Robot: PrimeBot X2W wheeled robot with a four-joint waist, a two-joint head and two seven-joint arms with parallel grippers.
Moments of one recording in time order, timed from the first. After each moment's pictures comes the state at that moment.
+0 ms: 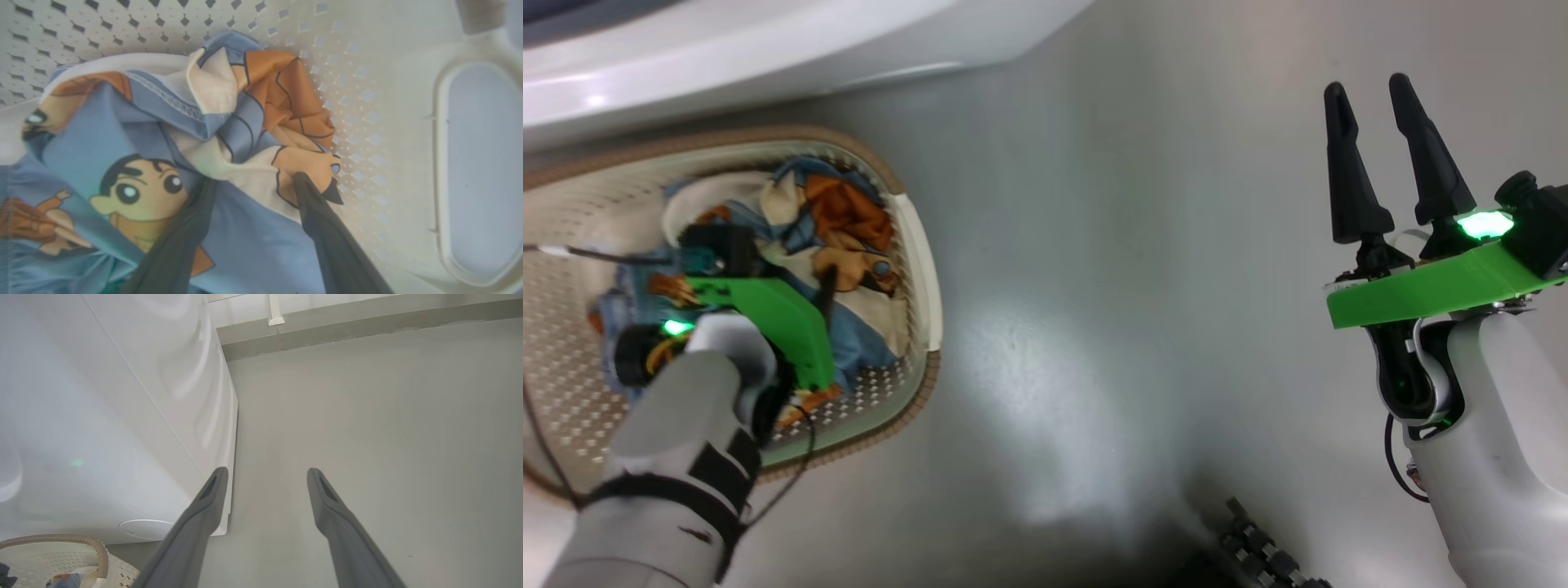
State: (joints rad) left arm -0.94 0.19 -0.63 1.19 -0.71 -0.13 0.01; right arm -0.54 -0.16 0.15 0.23 0.49 0.13 -0.25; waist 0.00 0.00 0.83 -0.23
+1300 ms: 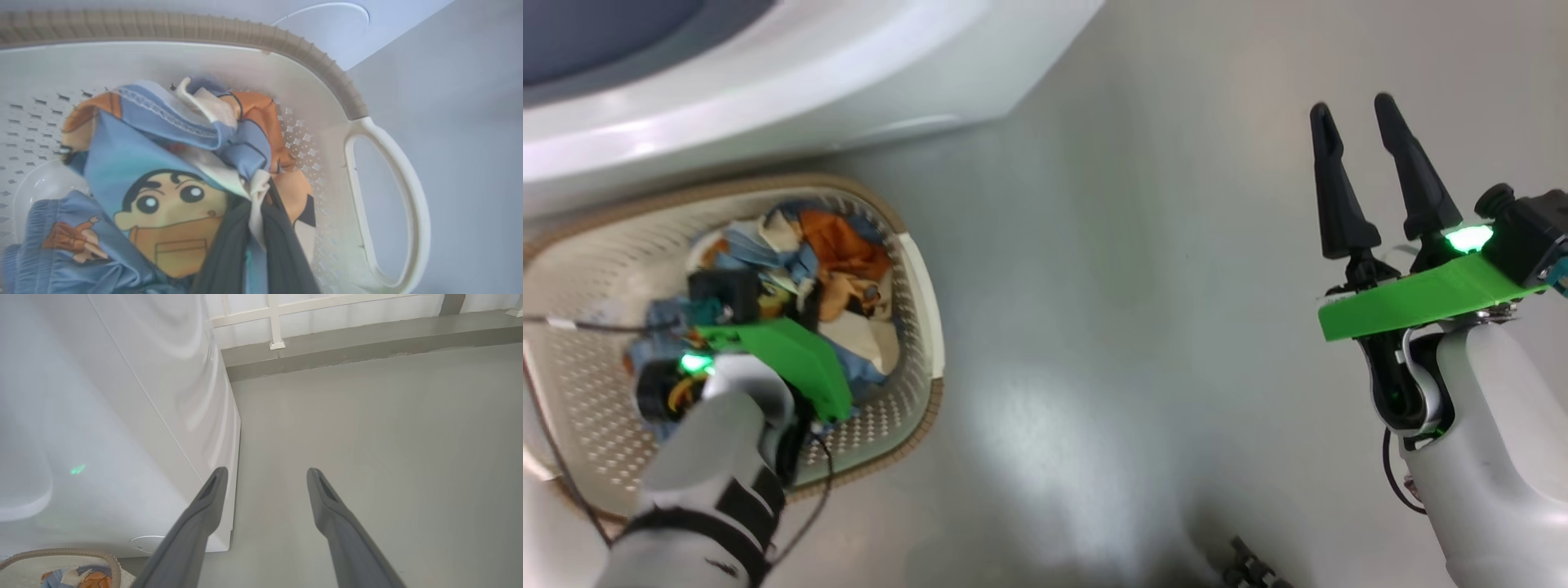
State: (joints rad) left arm -0.91 0.17 -0.65 1.25 -0.76 -0.13 -0.19; right arm -0.54 -0.16 0.16 0.27 0.48 0.13 -0.25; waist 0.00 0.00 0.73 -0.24
